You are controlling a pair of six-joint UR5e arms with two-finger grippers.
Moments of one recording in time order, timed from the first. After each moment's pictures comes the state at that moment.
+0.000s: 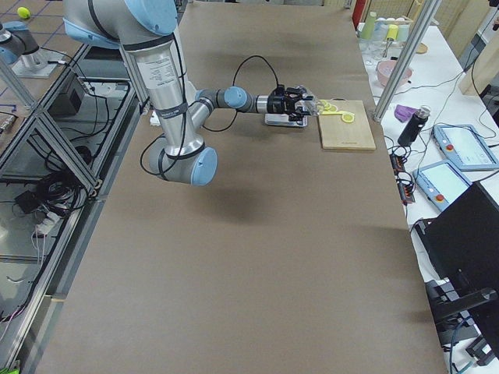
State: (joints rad) left arm -1.55 -1.47 -1.65 -1.41 -2.33 0.12; right arm 0.39 -1.06 1.68 -2.30 0.02 0.72
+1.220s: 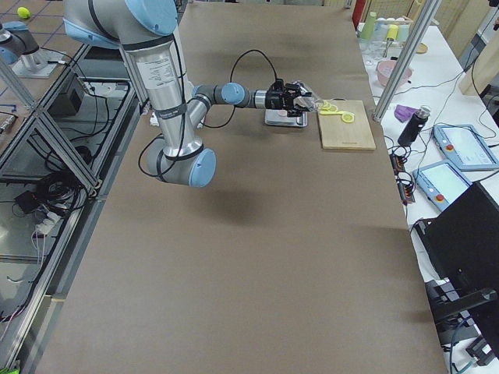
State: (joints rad) left arm -1.55 -1.47 -1.65 -1.41 -2.38 0.12; right arm 0.38 -1.08 1.77 -2.29 0.06 0.73
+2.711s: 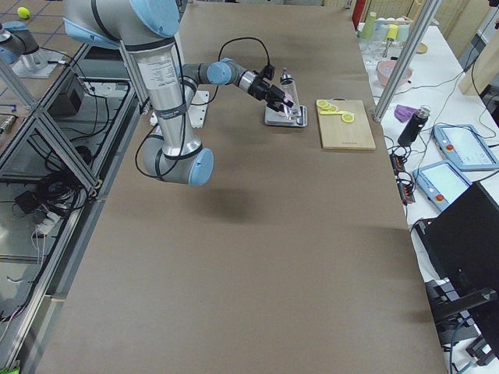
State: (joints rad) left arm -1.55 -1.47 -1.67 -1.42 -2.37 0.13; right arm 0.32 -1.07 2.01 -2.29 0.57 0.90
